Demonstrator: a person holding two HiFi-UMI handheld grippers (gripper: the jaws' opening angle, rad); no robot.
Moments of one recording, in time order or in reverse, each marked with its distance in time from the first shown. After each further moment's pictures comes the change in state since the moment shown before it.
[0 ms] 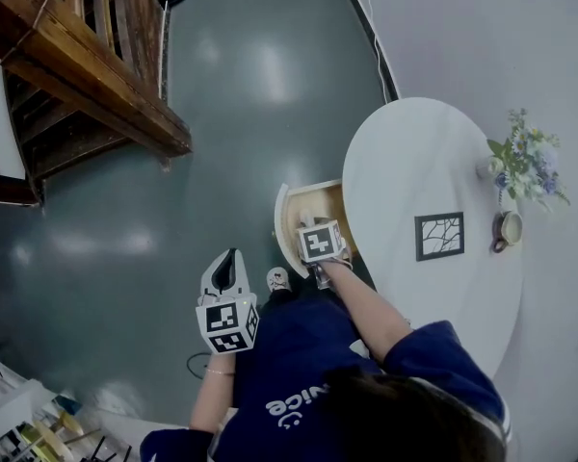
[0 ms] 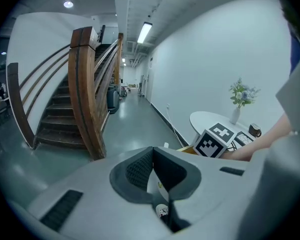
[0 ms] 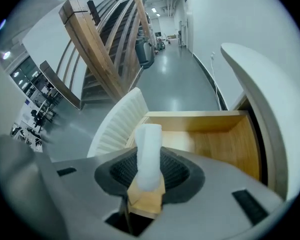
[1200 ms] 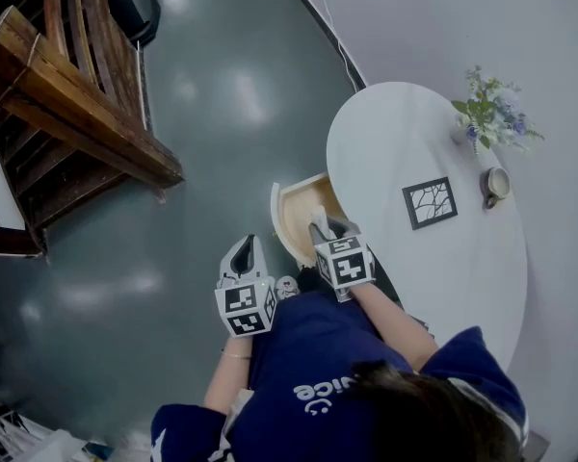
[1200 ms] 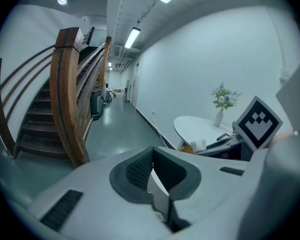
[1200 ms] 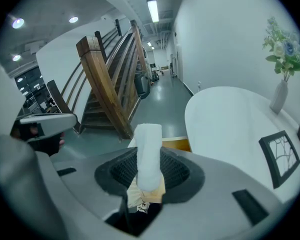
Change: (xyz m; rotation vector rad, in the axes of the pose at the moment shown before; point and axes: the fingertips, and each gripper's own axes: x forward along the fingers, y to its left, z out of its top) left arm 0.009 -0.039 0.014 0.066 -0.076 -0.176; right arm -0.134 0.011 0.007 0.058 -0.335 -0.047
